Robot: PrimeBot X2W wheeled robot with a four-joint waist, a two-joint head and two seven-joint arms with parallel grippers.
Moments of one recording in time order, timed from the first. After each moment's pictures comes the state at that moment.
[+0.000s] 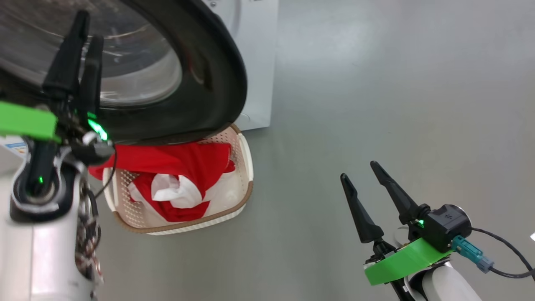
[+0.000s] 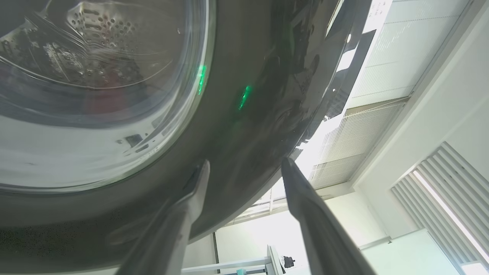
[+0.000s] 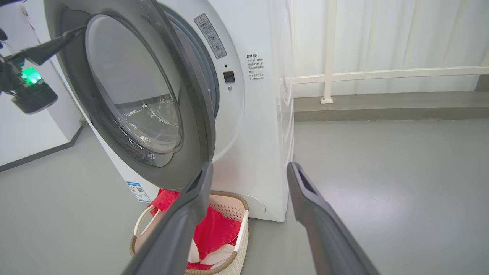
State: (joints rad) left arm -0.72 0.08 0.10 0.25 -1.60 0.02 0.23; right arm -0.15 -0.05 0.23 0.14 0.31 0.13 -0.26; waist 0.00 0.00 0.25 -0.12
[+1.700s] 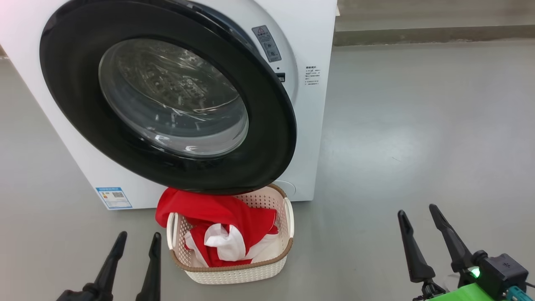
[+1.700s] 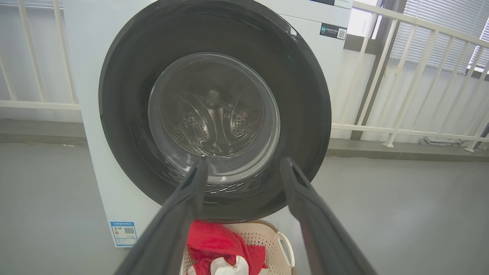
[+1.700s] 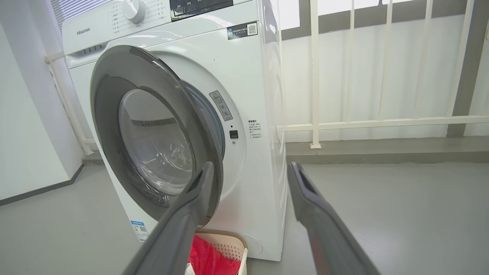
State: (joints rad) left arm 0.06 0.17 -0.09 0.03 -0.36 -0.03 -0.25; right arm 0.11 -0.04 0.03 0.02 0.30 0.13 -0.26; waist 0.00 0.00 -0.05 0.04
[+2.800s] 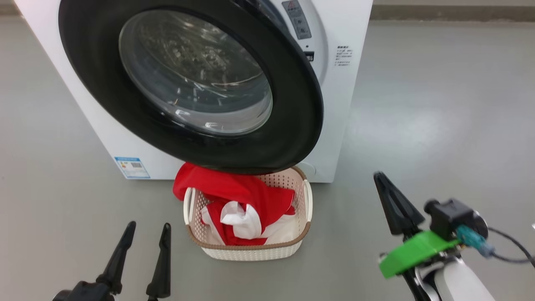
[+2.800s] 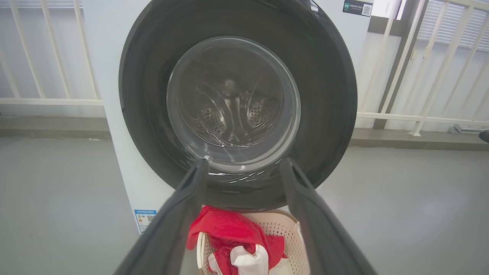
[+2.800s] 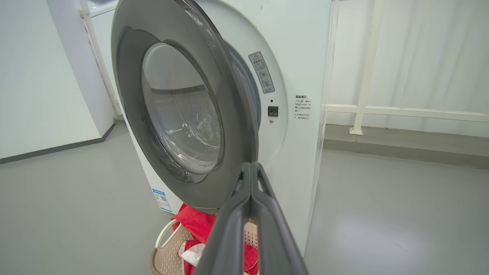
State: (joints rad) left arm 0.03 0.07 -0.04 0.06 -0.21 -0.09 -0.25; right arm -0.13 -0.05 0.12 0.23 0.26 0.13 -0.19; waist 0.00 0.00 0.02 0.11
